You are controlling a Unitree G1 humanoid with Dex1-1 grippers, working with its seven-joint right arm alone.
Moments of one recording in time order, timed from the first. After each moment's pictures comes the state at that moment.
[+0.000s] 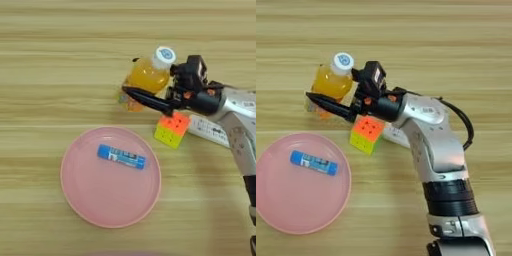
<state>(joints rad) -0.32 -0.35 0.00 -0.19 0.43 0.19 1.09</state>
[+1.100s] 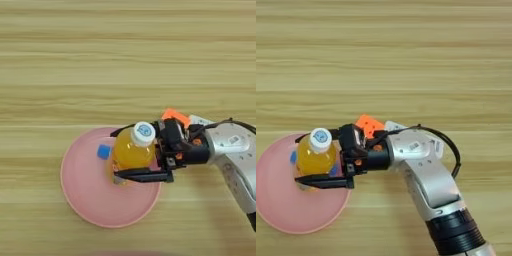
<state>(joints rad) -0.13 -0.42 0.22 -0.20 0.37 0.08 1.35</state>
